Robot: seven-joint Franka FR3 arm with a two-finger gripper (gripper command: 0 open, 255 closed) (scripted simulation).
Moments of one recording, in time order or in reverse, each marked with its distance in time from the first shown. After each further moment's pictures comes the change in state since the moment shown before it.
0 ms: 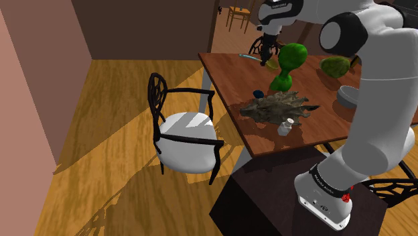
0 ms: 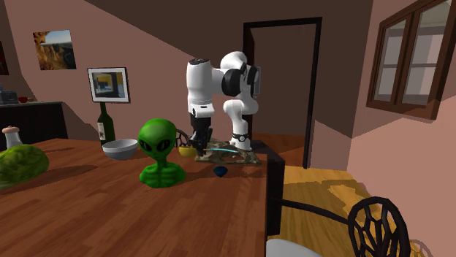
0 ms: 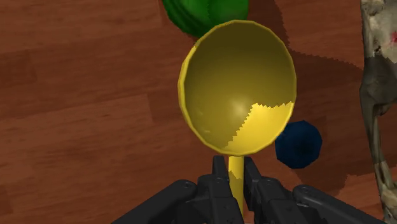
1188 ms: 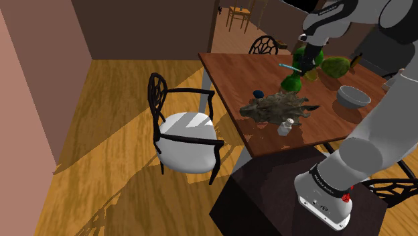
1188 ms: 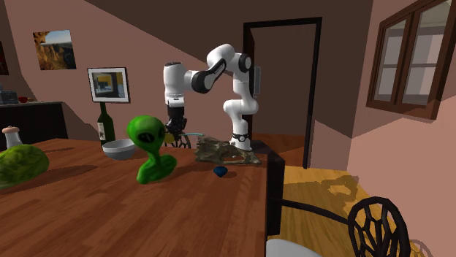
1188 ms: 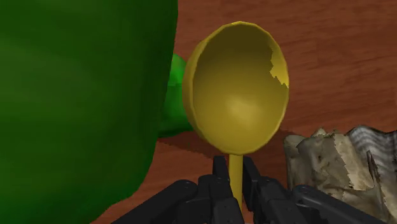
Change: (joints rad) arm -0.107 -0.371 -0.144 -0.534 -0.127 0.231 -0.268
